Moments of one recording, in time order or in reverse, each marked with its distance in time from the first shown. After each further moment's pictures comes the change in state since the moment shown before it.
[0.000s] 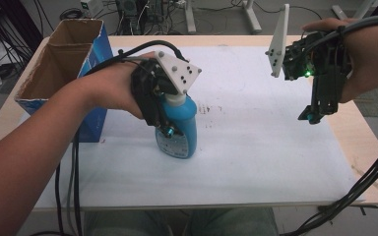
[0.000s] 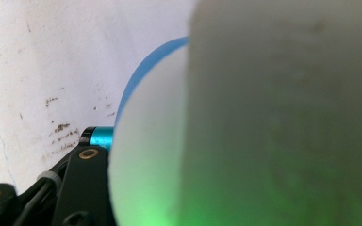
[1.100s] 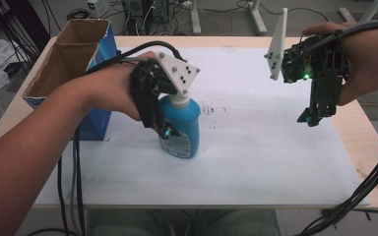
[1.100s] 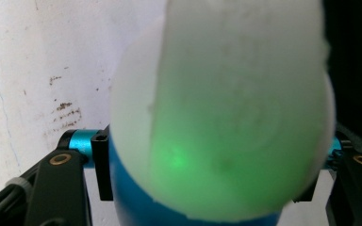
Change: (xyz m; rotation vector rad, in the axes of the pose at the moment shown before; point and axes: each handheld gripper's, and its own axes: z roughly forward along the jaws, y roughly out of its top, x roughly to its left) left arm -0.007 -0.004 -0.006 0.028 0.034 -0.052; right arm -0.003 0.007 0.004 -0.010 0.007 -0.025
